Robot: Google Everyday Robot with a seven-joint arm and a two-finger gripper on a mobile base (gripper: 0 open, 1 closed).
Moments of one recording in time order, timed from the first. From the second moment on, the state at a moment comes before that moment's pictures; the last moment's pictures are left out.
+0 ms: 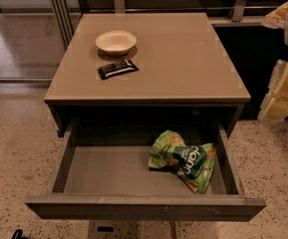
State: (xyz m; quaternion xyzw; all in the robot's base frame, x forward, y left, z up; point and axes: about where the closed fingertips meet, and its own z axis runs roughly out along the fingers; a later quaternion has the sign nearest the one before) arm 0.436 -0.206 1.009 -0.60 0.77 -0.07 0.20
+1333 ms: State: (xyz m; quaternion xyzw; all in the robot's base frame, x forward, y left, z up) arm 0.434 -0.186 0.989 -0.55 0.79 -0.02 0.28
